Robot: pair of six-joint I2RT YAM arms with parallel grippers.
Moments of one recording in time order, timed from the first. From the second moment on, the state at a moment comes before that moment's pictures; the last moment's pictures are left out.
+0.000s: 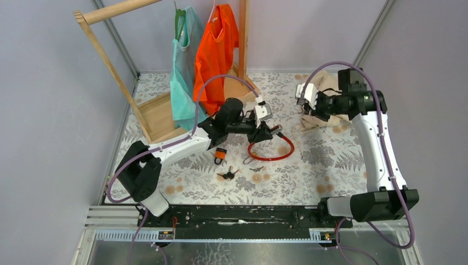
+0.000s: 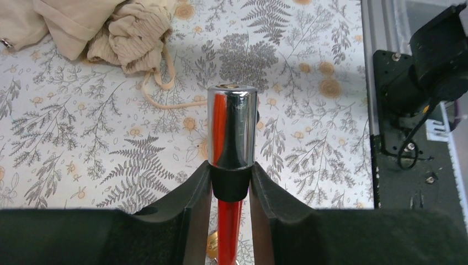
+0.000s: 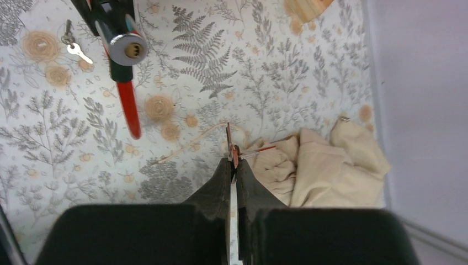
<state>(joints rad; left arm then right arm) -0.77 1.62 1.11 0.18 0.64 0.16 0.07 1.36 1.59 -1.23 -0.62 -1.29</state>
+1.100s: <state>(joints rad) -0.56 1.62 1.47 -0.18 0.60 -0.08 0.03 1.28 0.78 -0.93 -0.56 -0.88</state>
